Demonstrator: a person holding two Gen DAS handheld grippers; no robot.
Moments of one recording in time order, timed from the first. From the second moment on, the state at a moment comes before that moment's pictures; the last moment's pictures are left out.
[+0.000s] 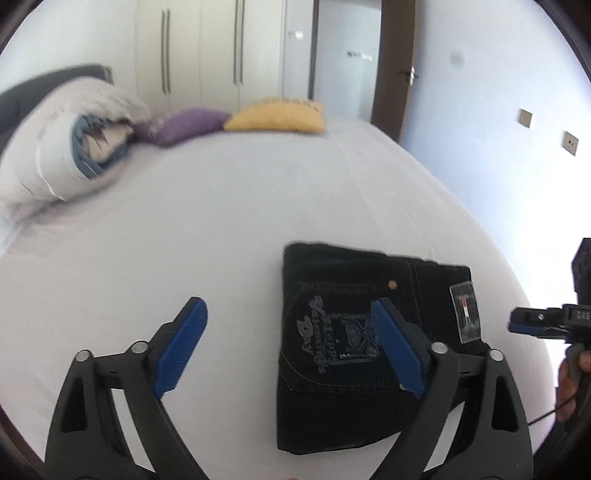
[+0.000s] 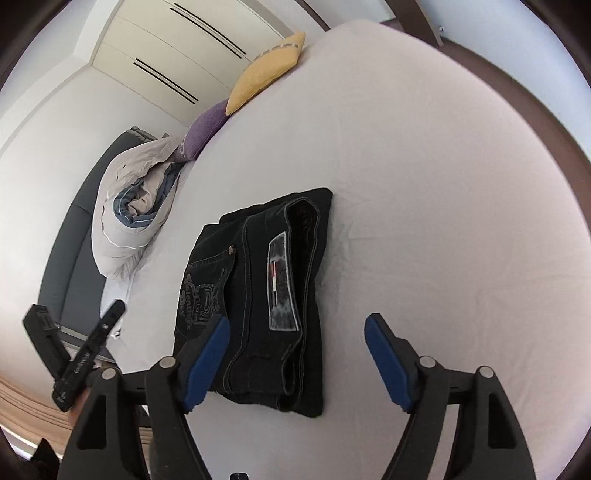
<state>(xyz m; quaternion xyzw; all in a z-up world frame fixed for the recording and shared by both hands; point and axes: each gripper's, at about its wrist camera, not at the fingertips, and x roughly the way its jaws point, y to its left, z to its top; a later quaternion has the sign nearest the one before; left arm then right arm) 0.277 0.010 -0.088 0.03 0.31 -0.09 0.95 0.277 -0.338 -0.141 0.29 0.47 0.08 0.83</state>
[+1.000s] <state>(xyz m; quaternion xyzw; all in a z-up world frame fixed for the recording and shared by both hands) 0.130 -0.022 -0.022 0.01 0.39 -0.08 0.92 0.110 -0.261 0.042 0.09 0.36 -0.05 0.93</state>
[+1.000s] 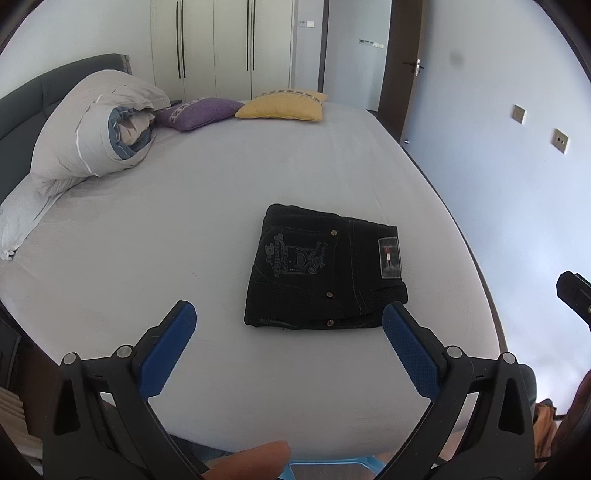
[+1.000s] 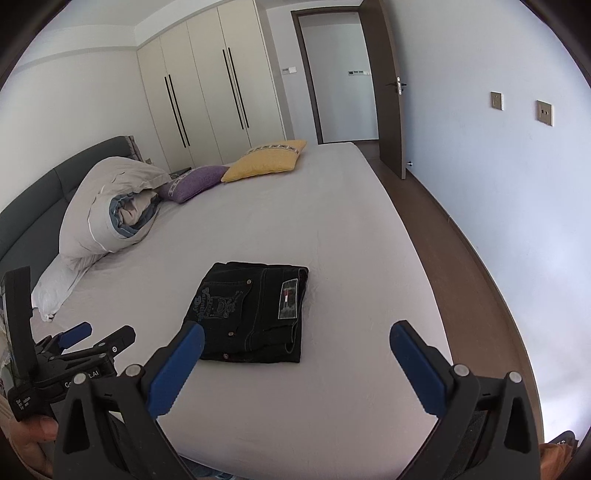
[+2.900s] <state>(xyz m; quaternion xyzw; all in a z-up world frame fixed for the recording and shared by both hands) 0.146 -0.028 -0.062 0.02 0.43 -0.07 0.90 0.130 -0.254 0.004 0.08 0.41 -0.04 0.91</state>
